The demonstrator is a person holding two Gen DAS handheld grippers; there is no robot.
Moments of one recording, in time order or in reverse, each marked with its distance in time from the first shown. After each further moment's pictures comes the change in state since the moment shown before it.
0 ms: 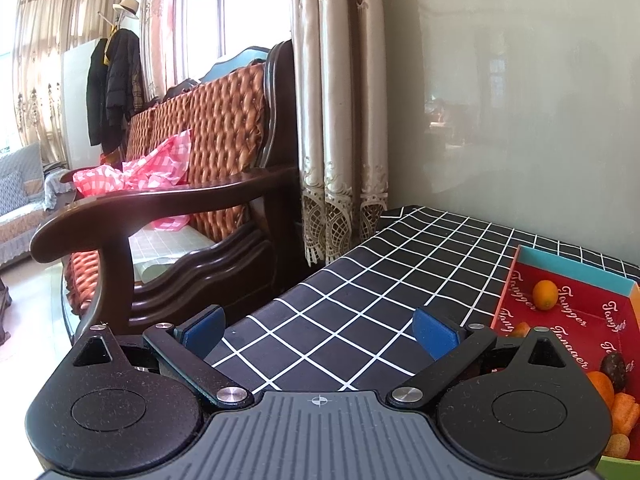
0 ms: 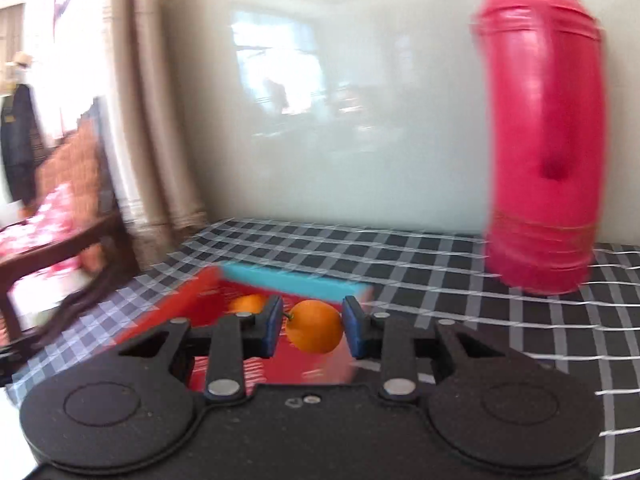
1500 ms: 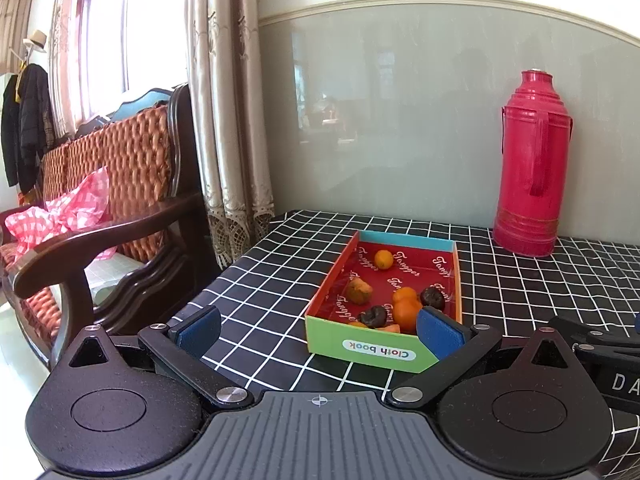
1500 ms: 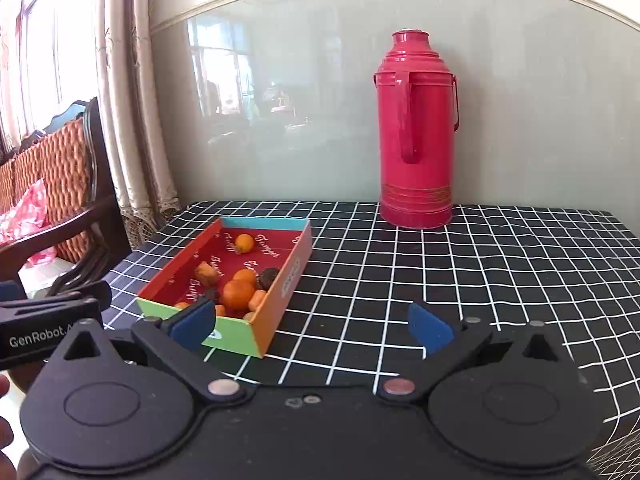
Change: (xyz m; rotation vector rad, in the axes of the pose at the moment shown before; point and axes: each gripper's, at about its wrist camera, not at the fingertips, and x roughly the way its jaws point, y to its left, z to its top) left arm -0.185 0.011 0.003 0.147 -0.008 -0.306; right arm -0.204 0.067 -0.057 0.068 -0.033 -0.303
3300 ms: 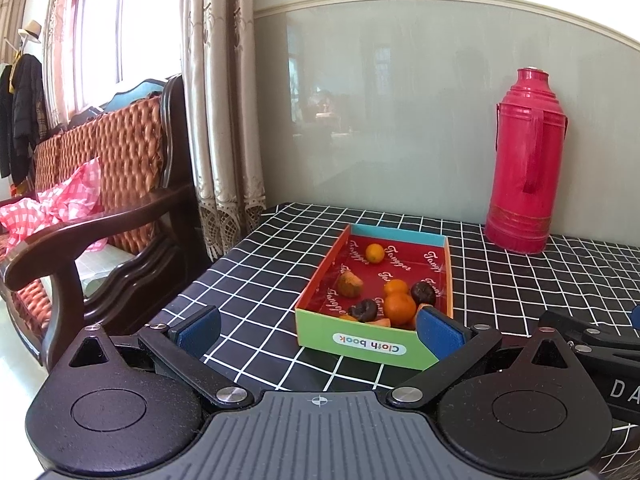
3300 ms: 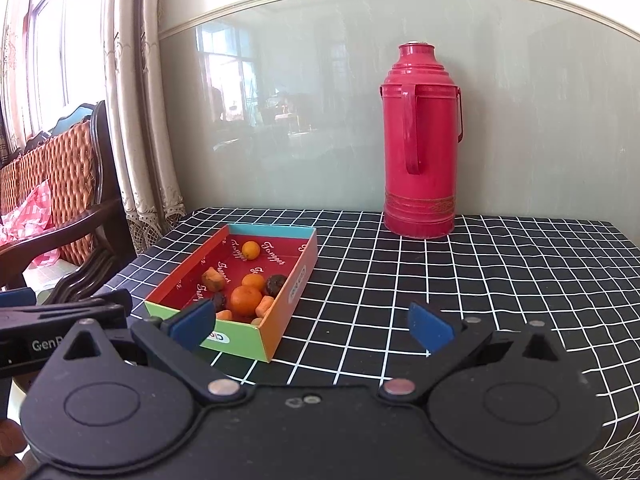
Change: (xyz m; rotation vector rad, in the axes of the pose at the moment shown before) left arm 0.007 -0.002 -0.003 -0.005 0.016 -0.028; right arm -0.004 0.008 0.001 -0.022 -0.020 -0.003
